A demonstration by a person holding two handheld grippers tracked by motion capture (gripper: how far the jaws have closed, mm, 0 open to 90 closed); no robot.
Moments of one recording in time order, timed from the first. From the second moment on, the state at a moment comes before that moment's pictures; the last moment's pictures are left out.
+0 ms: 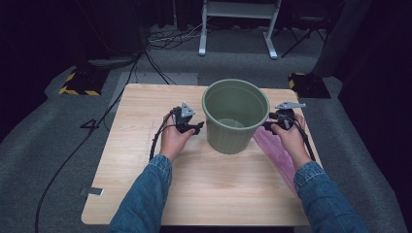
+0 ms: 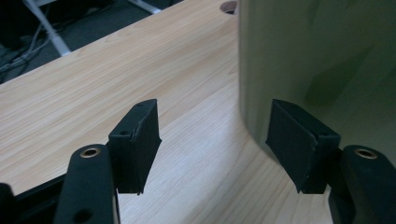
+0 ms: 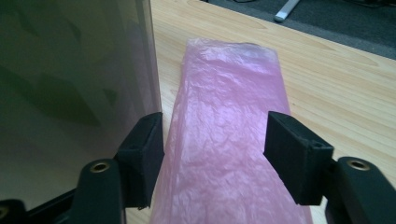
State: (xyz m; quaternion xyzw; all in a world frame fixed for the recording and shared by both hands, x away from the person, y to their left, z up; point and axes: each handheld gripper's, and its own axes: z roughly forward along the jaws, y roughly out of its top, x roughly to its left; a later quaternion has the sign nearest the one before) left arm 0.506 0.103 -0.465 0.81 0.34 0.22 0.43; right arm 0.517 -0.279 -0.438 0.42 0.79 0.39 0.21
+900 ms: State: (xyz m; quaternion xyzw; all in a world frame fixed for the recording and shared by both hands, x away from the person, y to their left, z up) left arm 0.405 0.124 -0.452 0.85 0.29 0.20 0.39; right arm 0.422 -0.249 -0.428 0.32 0.85 0.39 0.18
